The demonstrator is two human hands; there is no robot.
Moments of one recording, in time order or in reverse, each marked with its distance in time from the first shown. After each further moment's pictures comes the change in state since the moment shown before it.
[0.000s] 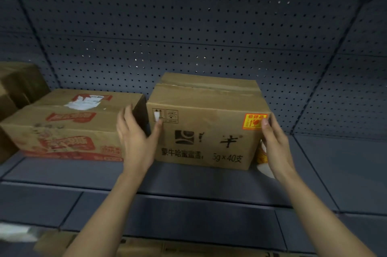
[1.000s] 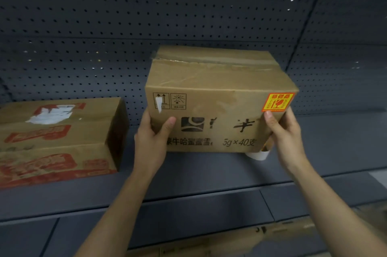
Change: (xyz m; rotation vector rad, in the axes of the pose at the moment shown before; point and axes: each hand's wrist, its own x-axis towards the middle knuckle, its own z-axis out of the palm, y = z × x) left_hand 0.003 0.027 0.002 -0.492 -0.382 0.025; right_hand -0.038 -0.036 -0.006 0.037 0.182 -0.191
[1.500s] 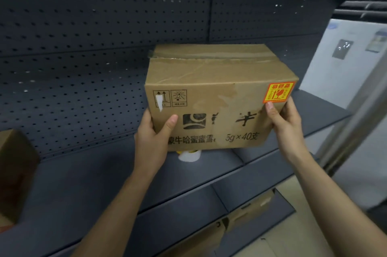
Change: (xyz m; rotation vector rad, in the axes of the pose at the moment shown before) left_hand -0.014 0.052 0.178 -0.220 -0.255 -0.008; right_hand 0.003 -0.018 -0.179 -0.087 0.257 -0.109
